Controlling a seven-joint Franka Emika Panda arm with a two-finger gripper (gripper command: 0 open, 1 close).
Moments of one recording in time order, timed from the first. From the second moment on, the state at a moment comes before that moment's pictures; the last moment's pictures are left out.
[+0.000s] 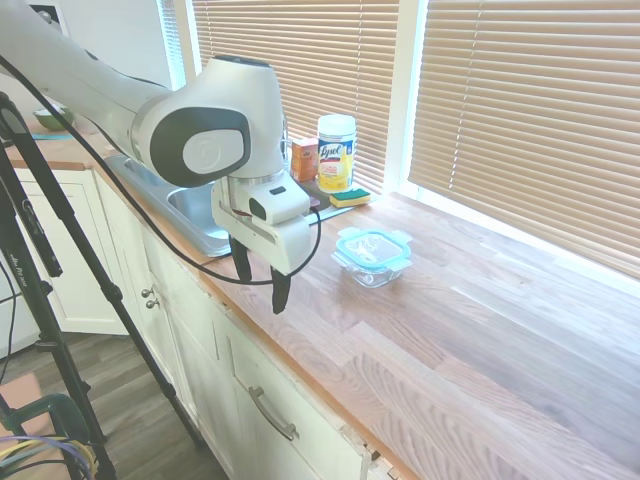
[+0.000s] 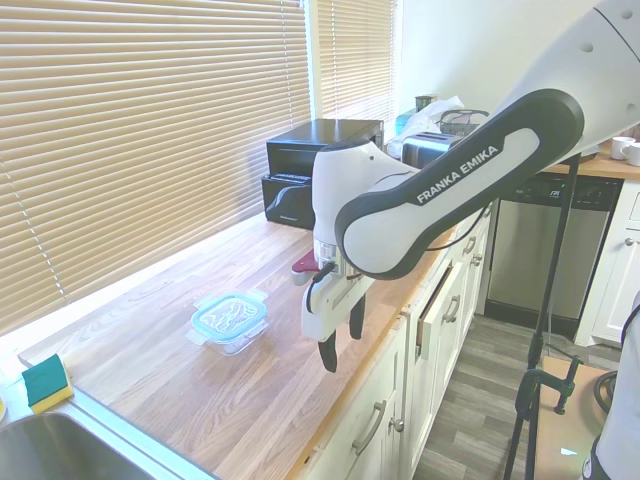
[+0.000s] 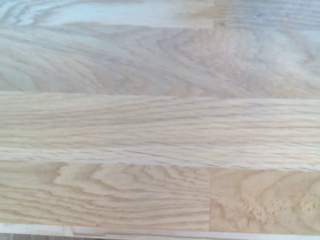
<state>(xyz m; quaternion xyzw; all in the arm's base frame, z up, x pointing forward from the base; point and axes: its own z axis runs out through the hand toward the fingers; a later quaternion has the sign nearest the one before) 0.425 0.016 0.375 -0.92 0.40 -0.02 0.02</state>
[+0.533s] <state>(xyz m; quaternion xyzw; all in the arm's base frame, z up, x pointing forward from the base) 0.462 -0.009 0.399 -0.89 0.44 -0.05 0.04</state>
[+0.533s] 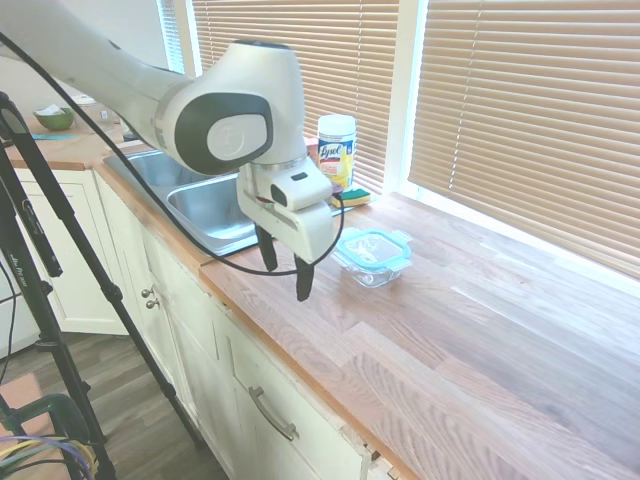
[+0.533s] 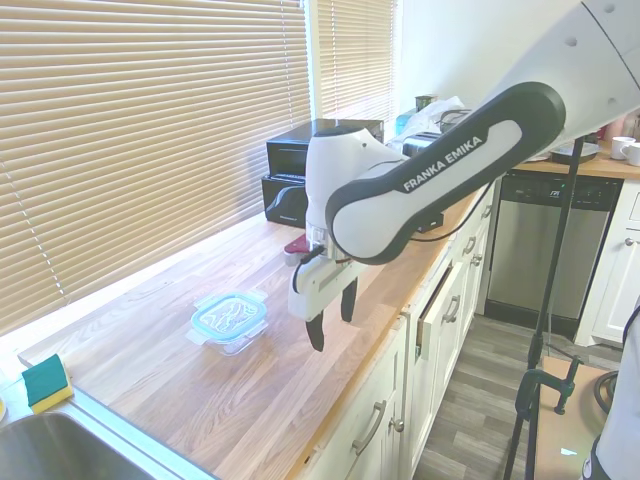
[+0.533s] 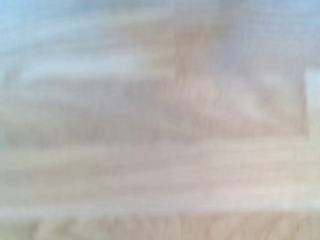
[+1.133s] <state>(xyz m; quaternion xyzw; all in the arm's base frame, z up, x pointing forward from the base) 0.561 -0.077 0.405 -0.88 0.45 -0.05 0.15</state>
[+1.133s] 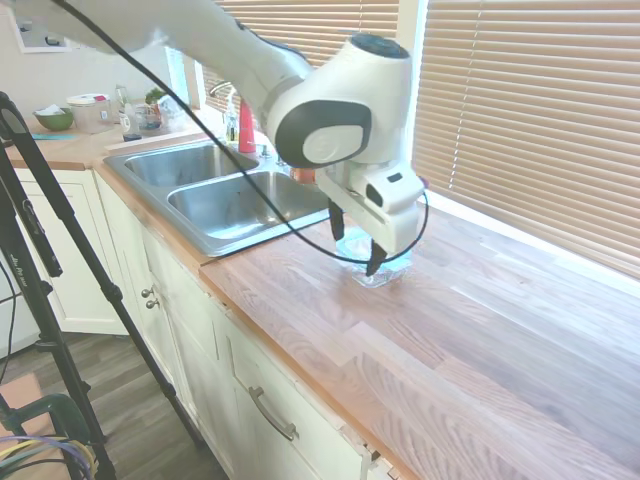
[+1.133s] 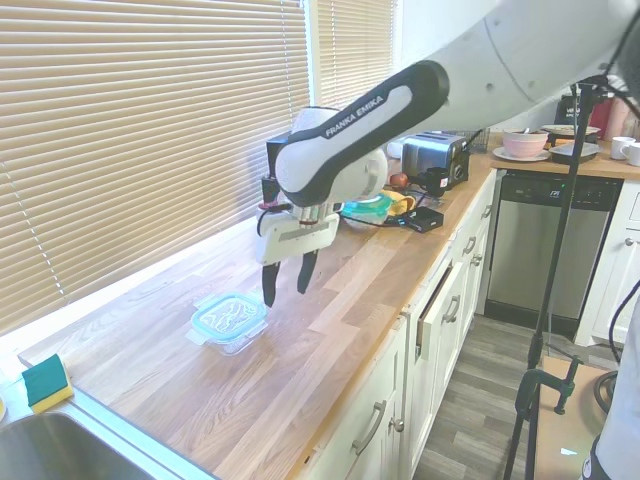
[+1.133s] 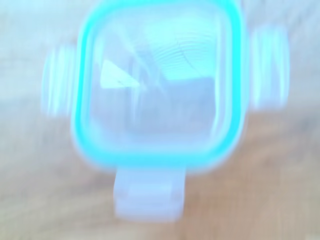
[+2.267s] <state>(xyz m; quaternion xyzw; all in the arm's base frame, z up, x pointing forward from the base) 0.650 -0.160 0.340 -0.82 0.46 -0.01 0.33</state>
